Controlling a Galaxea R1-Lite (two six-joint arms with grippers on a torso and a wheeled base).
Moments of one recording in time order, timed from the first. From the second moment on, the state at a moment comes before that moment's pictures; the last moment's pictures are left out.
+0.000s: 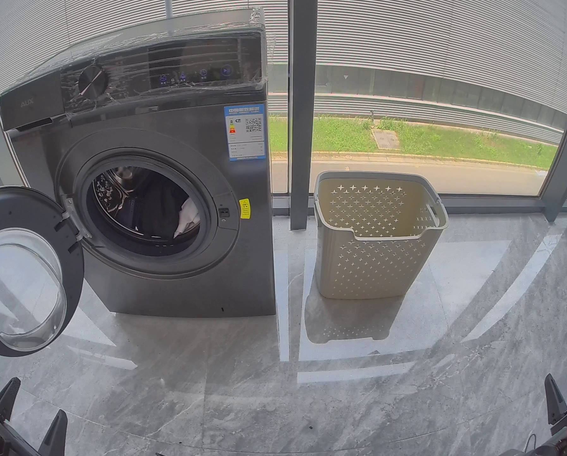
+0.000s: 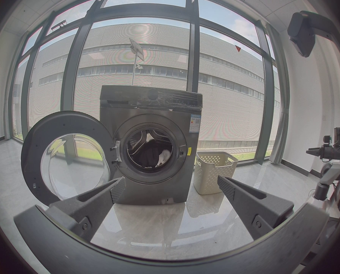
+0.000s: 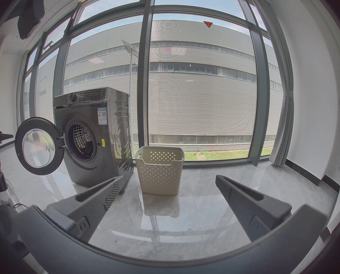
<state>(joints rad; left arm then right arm) 0.00 0.02 -0.02 -0.06 -0.16 -0.08 0.00 0.02 -0.02 0.00 0.00 -0.01</state>
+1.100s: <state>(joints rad) 0.00 0.02 -0.02 -0.06 -0.17 -0.08 0.00 0.02 -0.02 0.00 0.00 0.00</state>
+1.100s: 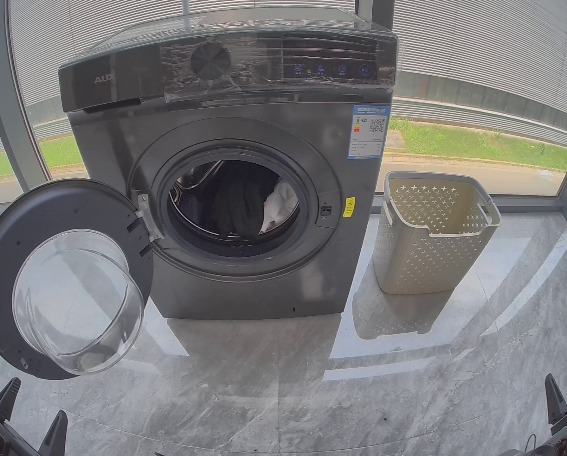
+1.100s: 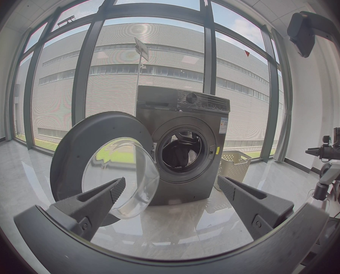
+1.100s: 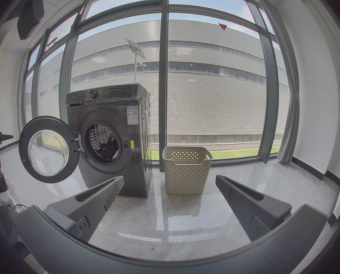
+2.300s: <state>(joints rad) 0.00 0.02 -0.02 -0.07 -0.16 -0.08 0.00 0.02 -0.02 0.00 0.00 0.00</state>
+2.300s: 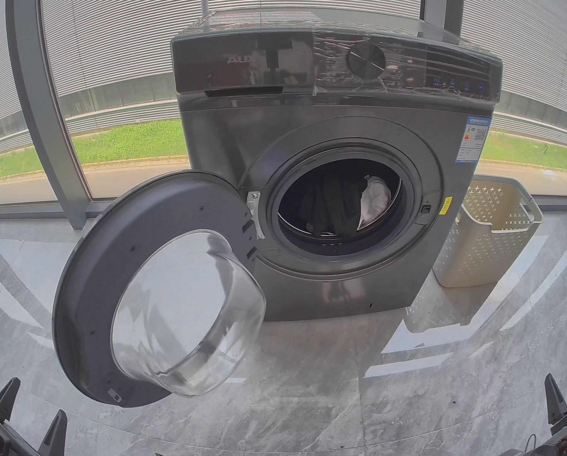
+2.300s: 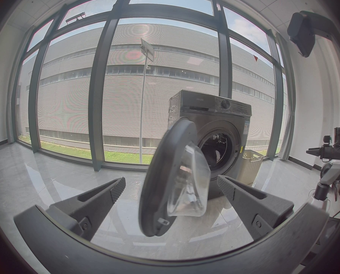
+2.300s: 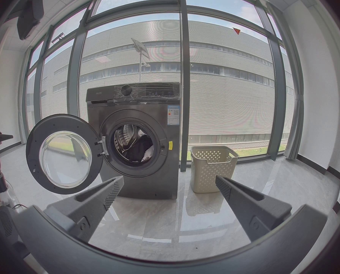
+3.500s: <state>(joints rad) 0.00 0.02 -0.02 -0.07 -0.16 -0.09 0.00 0.02 -0.02 0.00 0.00 0.00</state>
